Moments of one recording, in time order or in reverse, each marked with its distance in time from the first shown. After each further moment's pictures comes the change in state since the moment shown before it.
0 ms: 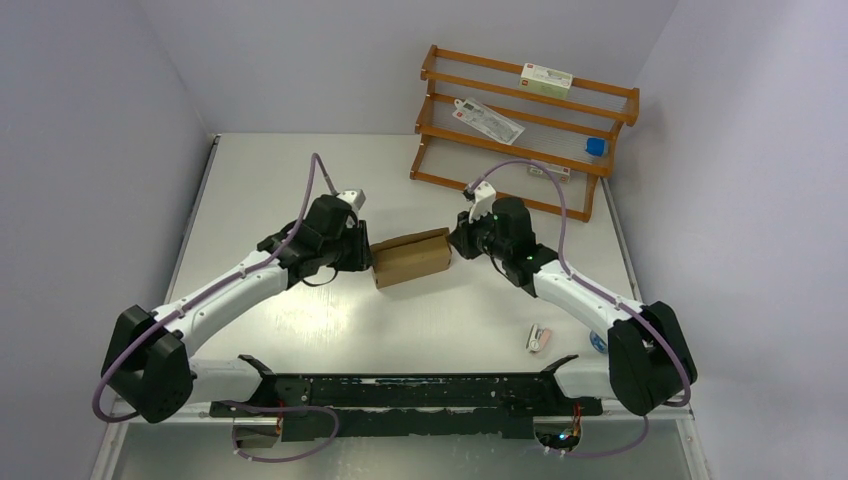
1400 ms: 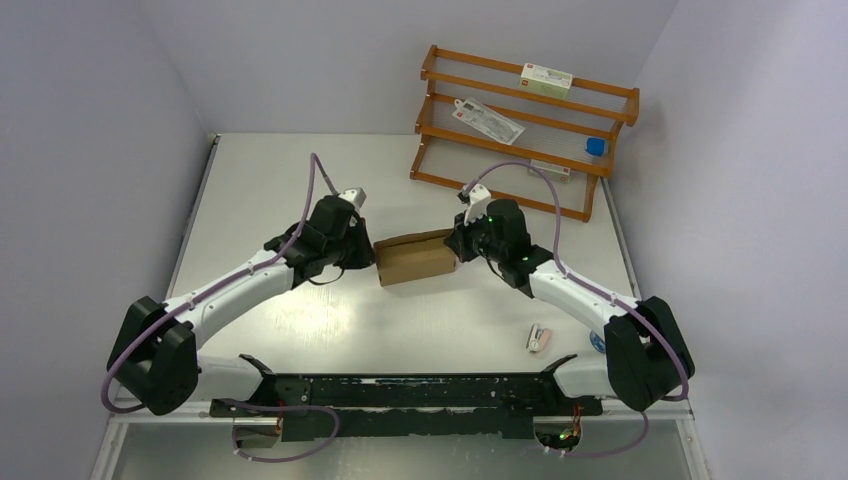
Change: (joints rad) left arm 0.000 0.043 -0.024 0.104 0.020 -0.087; right arm 0.026 0.027 -0.002 0.013 0.010 0.009
